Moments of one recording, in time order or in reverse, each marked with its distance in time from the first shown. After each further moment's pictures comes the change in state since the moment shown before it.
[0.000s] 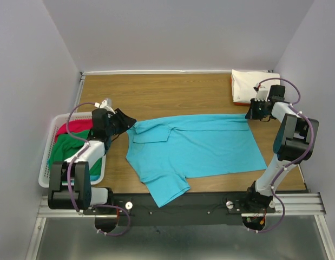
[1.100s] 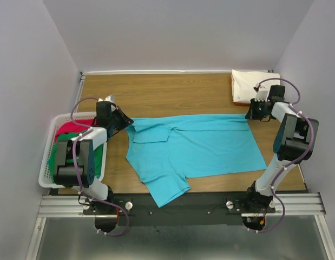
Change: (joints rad) left arm 0.002 0.261 0.202 -0.138 -0.050 0.085; right arm 0.000 0.005 0.000 0.000 0.000 0.000
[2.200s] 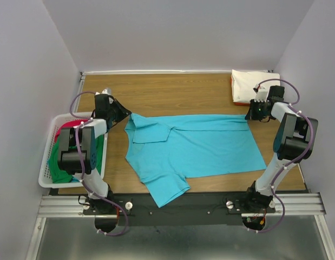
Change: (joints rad) left arm 0.049 0.106 0.109 0.086 0.006 -0.062; right arm 0.000 0.014 0.000 0.000 0.007 0.001
